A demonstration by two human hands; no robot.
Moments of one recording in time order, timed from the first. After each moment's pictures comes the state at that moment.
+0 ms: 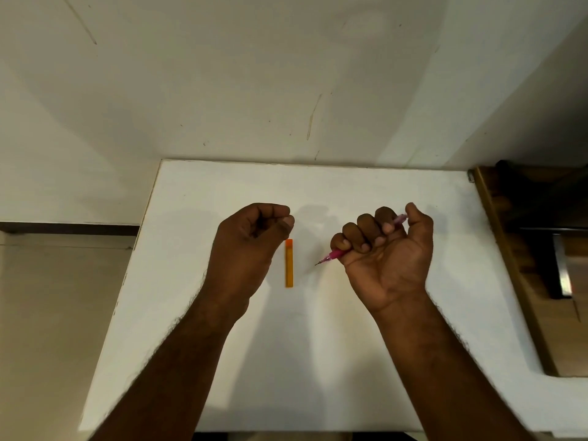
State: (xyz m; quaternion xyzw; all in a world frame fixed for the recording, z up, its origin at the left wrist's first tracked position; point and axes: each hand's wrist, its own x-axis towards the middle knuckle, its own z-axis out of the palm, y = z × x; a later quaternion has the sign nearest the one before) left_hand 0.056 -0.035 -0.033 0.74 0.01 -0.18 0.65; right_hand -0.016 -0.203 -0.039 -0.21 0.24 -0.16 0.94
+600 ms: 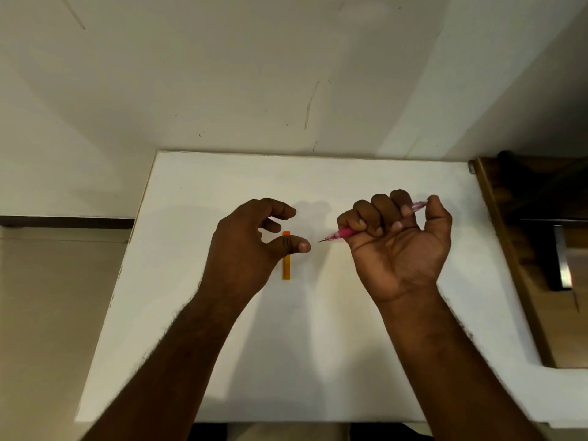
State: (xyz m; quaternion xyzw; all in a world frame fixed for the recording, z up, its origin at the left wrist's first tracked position) left_hand 0.052 -0.032 -0.035 0.86 -0.15 -0.12 0.48; right_hand -0.021 -0.208 -0.032 -0.11 0.14 -0.18 0.97
